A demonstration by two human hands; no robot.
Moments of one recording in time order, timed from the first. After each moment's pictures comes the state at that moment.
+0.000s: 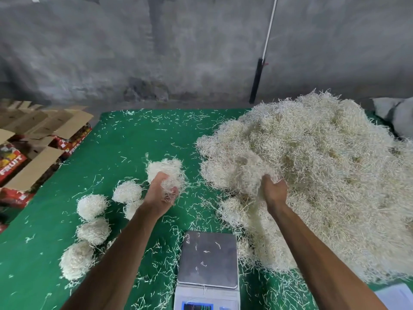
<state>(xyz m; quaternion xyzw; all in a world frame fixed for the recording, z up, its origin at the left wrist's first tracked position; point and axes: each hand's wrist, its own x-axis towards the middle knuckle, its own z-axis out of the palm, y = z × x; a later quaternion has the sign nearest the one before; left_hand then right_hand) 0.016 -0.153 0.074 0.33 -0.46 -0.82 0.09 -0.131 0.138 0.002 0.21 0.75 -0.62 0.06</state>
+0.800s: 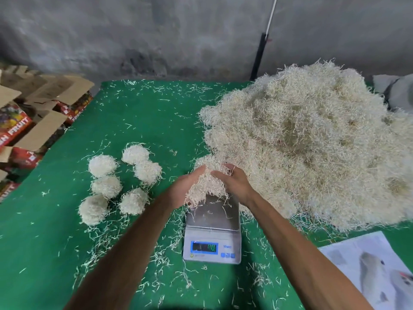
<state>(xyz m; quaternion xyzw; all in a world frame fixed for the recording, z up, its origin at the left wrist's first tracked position) 0.118 -0.105 0.035 0.20 -0.70 -0.66 -0.17 0.031 0.074 0.012 -0.06 0.77 -0.58 0.24</state>
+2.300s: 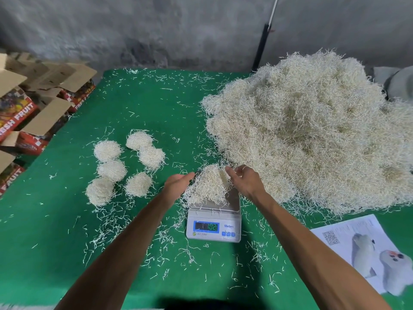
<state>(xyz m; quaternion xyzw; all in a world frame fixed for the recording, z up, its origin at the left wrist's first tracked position) 0.163 -0.116 -0.007 0.32 -0.76 -0.55 -0.11 0.057 0.111 -0.020 -0.09 0.92 -0.35 0.17</state>
